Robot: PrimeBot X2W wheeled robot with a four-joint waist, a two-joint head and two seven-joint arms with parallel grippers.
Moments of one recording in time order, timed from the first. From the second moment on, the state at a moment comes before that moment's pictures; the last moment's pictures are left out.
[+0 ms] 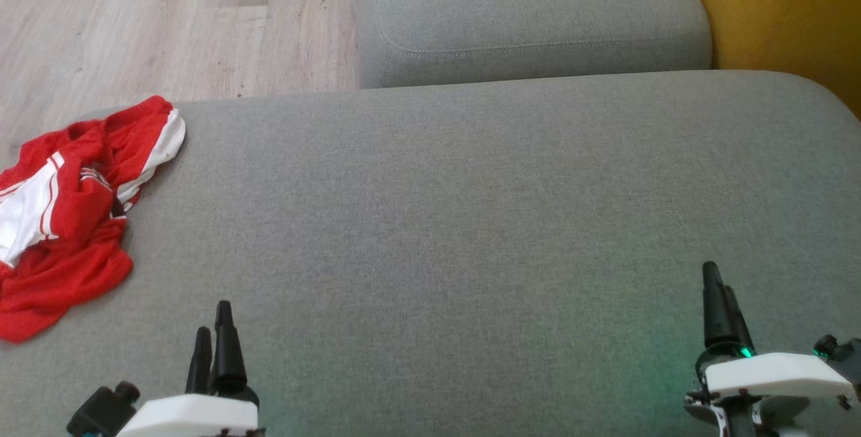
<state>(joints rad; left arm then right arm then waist) 0.07 0.04 -0.07 0.22 -1.02 -0.09 -0.04 0.06 -0.04 -0.02 0.24 1.03 0.13 -0.04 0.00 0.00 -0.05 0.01</state>
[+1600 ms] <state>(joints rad) 0.14 0.05 -0.16 0.25 -0.45 -0.07 -0.18 0.10 -0.04 0.11 0.24 0.37 0.13 -0.18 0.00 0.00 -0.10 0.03</state>
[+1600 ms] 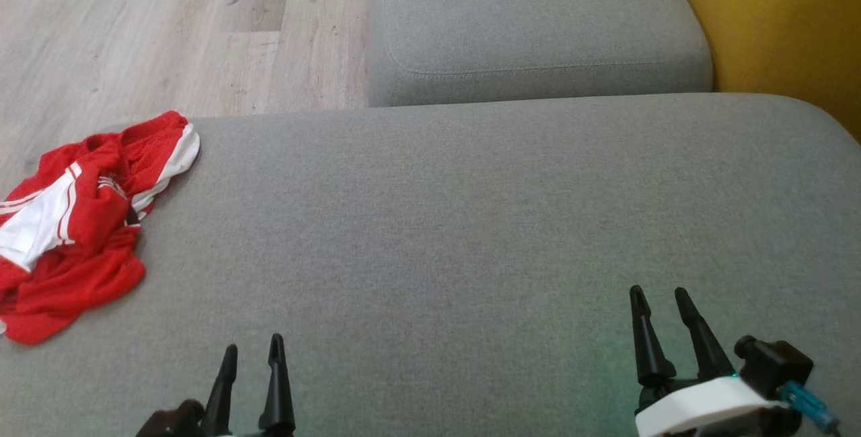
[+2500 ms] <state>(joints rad) 0.15 0.05 -0.16 0.29 -0.24 -0.03 -0.24 0.11 -0.04 0.12 0.27 0.08 0.13 -0.25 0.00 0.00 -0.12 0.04</state>
